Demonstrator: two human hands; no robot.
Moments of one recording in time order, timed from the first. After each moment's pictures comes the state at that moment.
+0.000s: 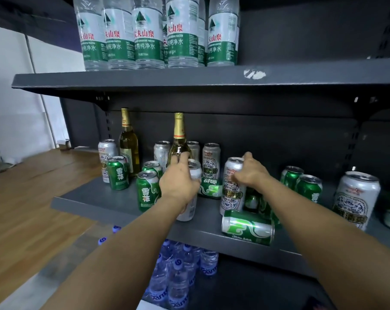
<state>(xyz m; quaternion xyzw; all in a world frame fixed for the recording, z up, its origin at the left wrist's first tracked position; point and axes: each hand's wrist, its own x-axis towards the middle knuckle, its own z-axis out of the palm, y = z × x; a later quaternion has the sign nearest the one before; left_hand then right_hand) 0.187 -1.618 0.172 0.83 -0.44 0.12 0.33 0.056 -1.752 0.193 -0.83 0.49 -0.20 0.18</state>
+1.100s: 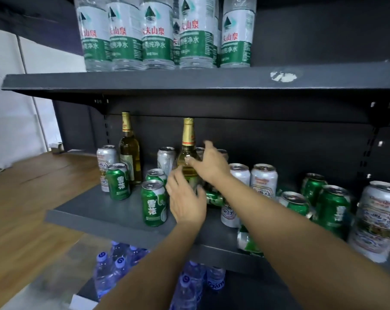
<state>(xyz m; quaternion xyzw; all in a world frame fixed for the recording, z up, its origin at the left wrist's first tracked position) 0.203 -1.642 0.127 0.75 -0.35 0.16 0.54 0.166 -1.703 0.214 -0.85 0.36 -0.33 0.19</state>
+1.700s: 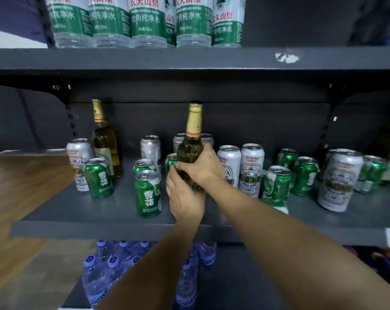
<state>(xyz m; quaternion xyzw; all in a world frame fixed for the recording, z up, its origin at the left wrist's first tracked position) 0.214 -1.622 0.107 0.73 -0.39 -0.04 0.55 0.180 -1.669 0.176 -0.74 0.51 -0.39 0.21</state>
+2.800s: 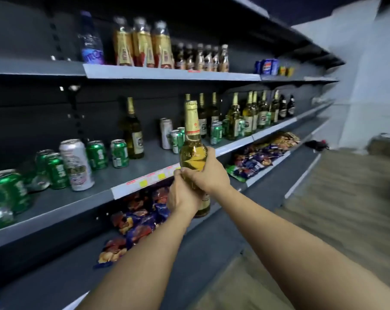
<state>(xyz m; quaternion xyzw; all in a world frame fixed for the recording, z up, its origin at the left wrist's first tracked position) -0.353 -1.529 0.111 0.58 -0.67 -0.26 0.38 -0.423 -1.504 0.155 -0.53 0.71 -0.45 0.10</state>
